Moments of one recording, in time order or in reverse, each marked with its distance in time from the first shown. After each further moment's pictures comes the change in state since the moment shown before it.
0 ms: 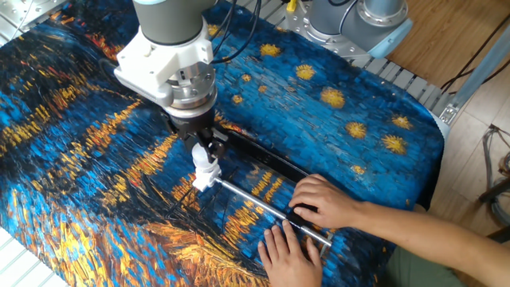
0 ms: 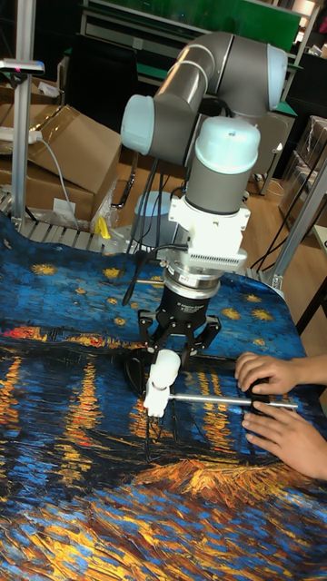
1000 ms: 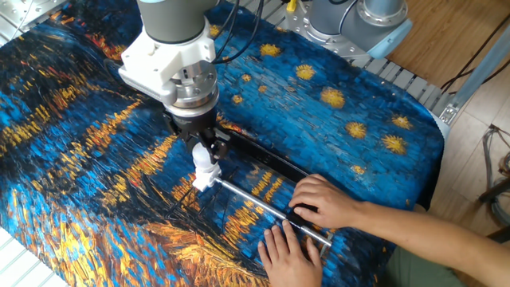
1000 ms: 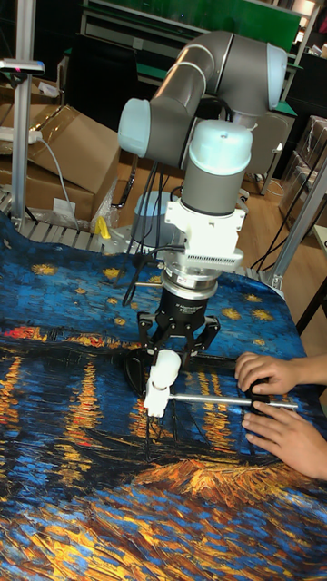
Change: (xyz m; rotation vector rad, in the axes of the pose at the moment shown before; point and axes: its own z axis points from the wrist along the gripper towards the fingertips) arm 0.001 0.003 0.008 -0.022 -0.029 -0.016
